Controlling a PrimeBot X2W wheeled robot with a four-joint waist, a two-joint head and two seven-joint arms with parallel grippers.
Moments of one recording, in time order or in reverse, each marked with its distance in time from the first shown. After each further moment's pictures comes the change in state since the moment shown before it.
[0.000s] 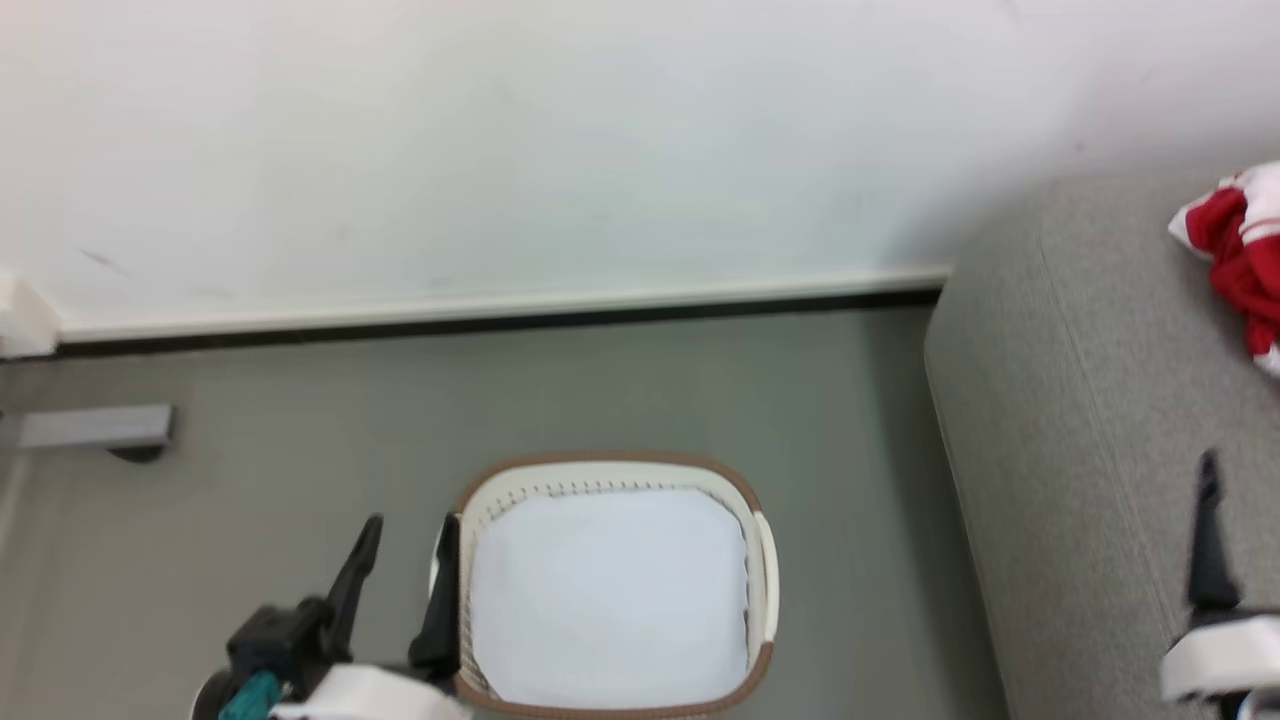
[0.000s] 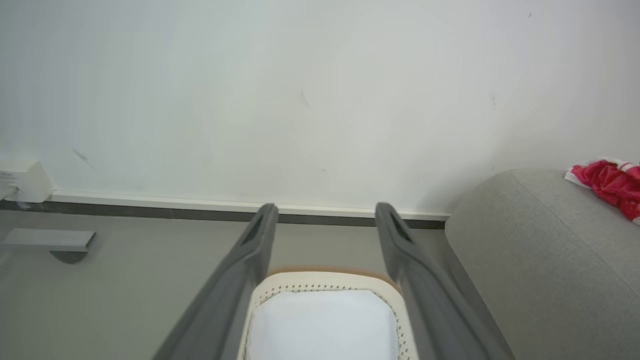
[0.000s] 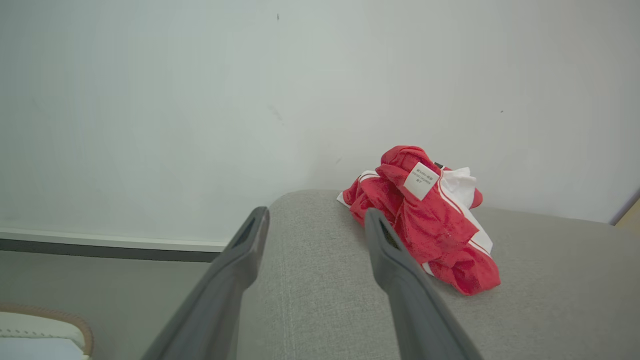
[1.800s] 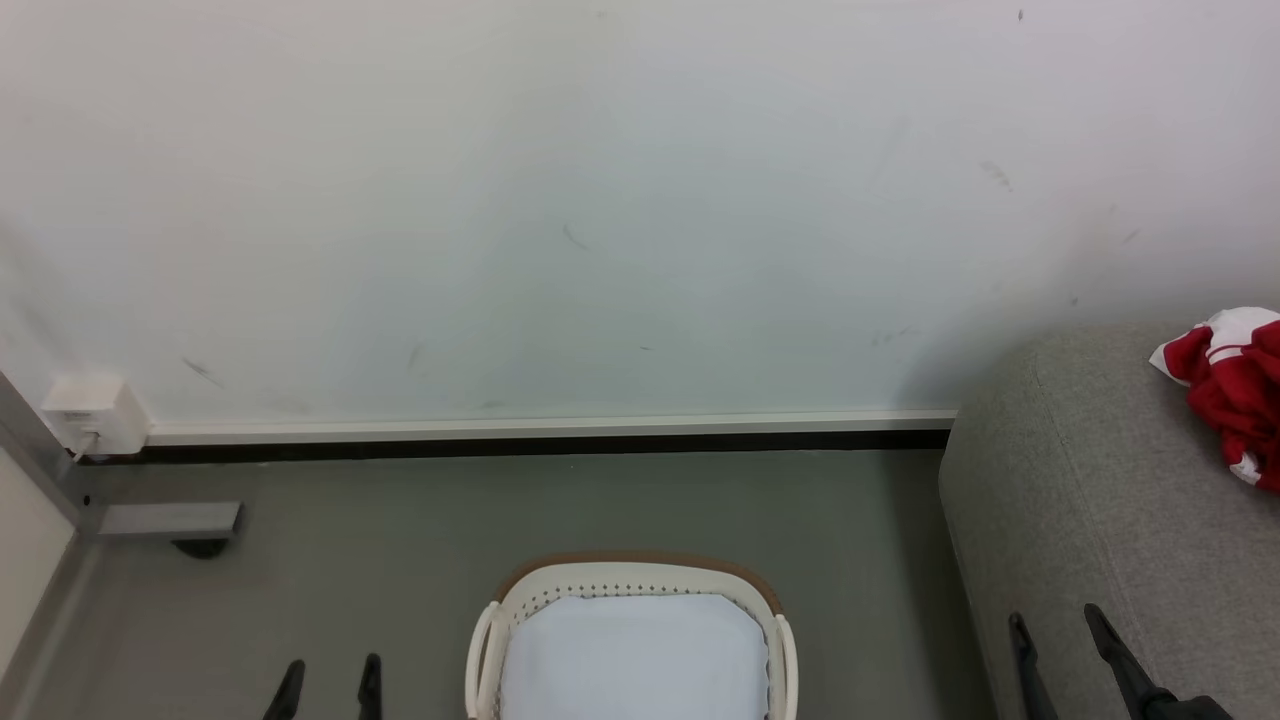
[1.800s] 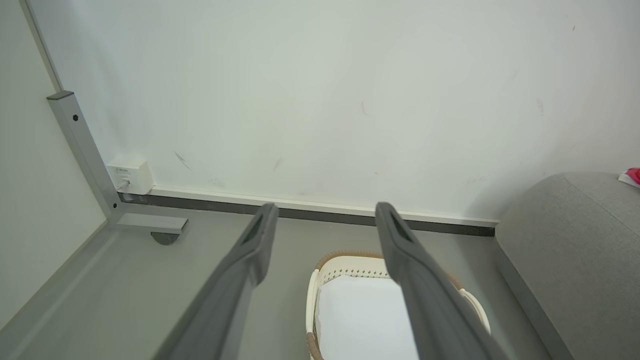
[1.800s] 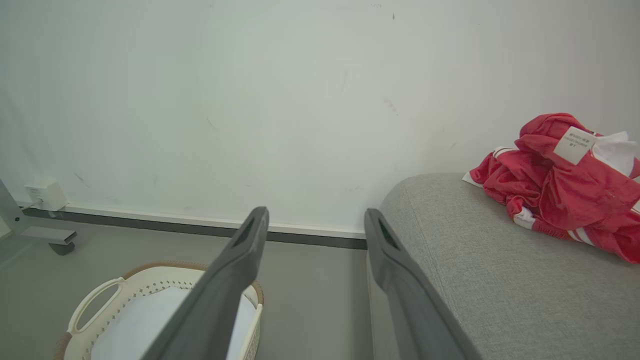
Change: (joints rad) left arm 0.241 -0.223 0.442 0.122 0.342 -0.343 0.000; right arm 0.240 0.004 0.338 0.018 0.240 0.000 0.000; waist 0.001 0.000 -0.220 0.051
